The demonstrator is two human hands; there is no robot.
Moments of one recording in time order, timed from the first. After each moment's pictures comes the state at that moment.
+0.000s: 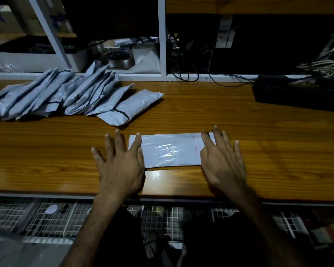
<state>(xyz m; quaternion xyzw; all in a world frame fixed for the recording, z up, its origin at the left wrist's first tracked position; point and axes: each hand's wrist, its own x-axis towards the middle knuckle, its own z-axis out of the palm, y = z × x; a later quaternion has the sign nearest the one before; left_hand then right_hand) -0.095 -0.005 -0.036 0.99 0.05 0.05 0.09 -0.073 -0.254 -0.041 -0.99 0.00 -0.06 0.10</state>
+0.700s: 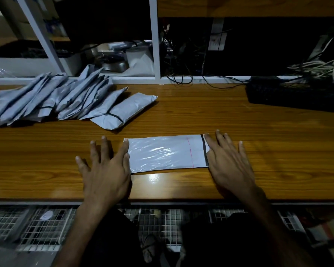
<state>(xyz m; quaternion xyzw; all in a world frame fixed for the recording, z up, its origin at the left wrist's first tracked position) -0.103 0.010 -0.037 0.99 0.07 0.06 0.10 -0.076 -0.285 -0.035 -0.99 -0.03 -0.04 0.11</state>
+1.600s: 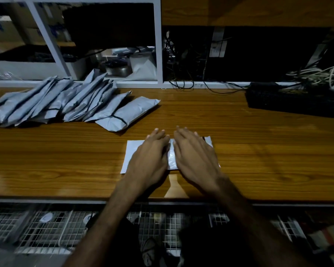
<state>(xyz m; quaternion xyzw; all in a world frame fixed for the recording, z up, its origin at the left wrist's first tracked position) -0.067 -0.054 -0.016 0.95 -0.16 0.10 0.25 -0.064 -0.207 -0.009 -0.97 -0.15 -0.12 0.13</state>
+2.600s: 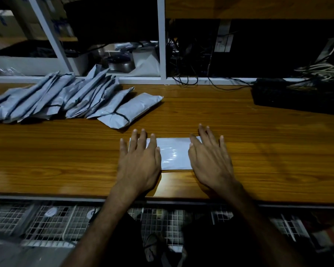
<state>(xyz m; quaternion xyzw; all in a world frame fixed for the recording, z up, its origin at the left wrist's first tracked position) -0.073 -0.033 -0.038 1.00 -0.04 0.04 0.03 -0.059 -0.233 -0.037 -0.99 -0.06 -0.08 0.08</state>
